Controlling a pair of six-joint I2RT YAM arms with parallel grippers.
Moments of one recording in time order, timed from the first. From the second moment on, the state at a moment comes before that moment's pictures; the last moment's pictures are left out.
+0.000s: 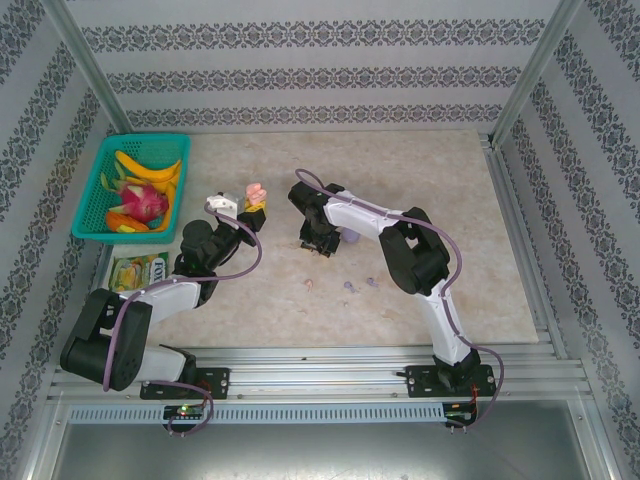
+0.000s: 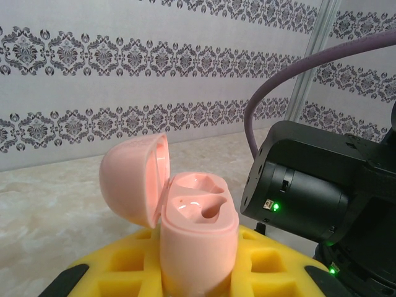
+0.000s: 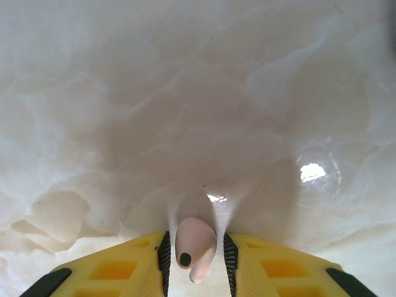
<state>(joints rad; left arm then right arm) -0.26 1.36 0.45 0.92 0.28 -0.14 0.68 2.25 1.76 -0.96 -0.06 1.08</state>
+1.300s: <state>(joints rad) -0.26 1.39 0.46 0.93 0.29 -0.14 0.67 2.24 1.76 -0.97 -0.07 0.87</state>
